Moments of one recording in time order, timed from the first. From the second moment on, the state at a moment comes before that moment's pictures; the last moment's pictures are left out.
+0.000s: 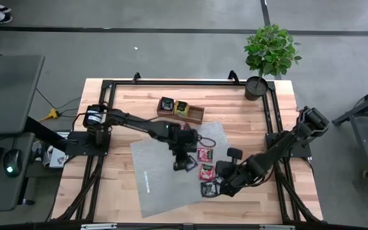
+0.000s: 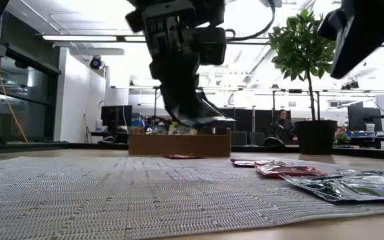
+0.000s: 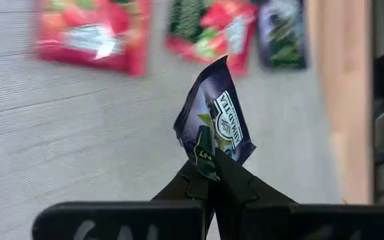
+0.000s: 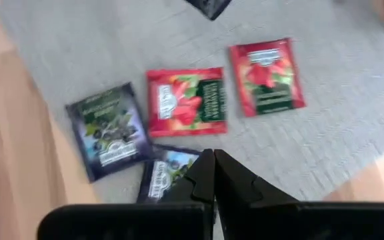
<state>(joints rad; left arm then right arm) -0.07 1.93 1.41 -0.55 0.35 -0.20 0.61 1.62 1.18 -0.84 0.39 0.83</state>
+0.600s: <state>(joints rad) 0.19 1.93 1.80 -1.05 -0.01 0.45 0.50 1.22 0.67 -0.44 0.32 1.06</state>
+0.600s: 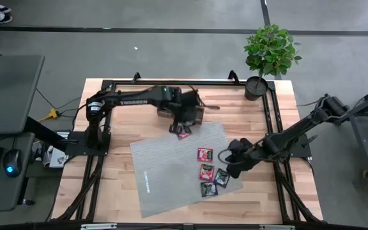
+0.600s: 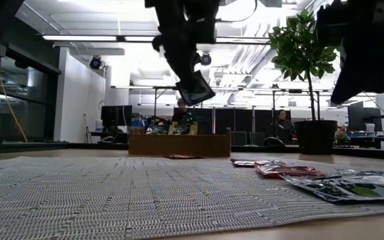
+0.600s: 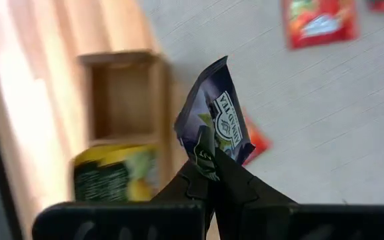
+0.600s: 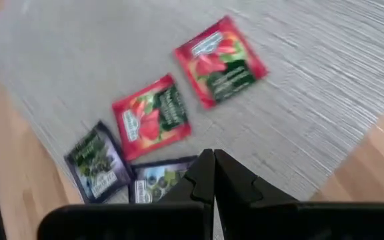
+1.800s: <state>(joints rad) 0.44 1.93 1.65 -1.09 -0.29 0.83 0.28 1.14 0.70 -0.40 0.38 1.02</state>
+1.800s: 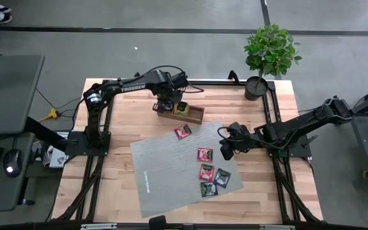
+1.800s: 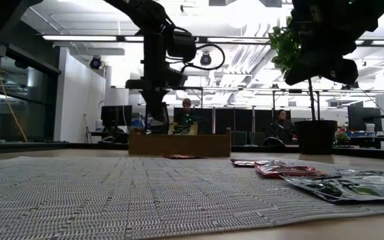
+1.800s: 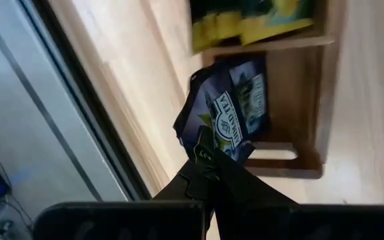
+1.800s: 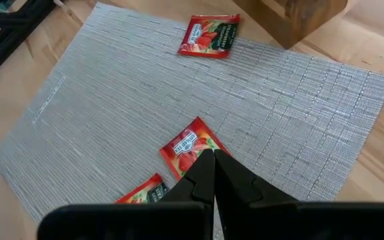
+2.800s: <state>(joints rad) 0.43 1.94 1.65 -1.10 -0.22 0.97 0.28 1.14 0.70 -0.40 0.39 0.99</state>
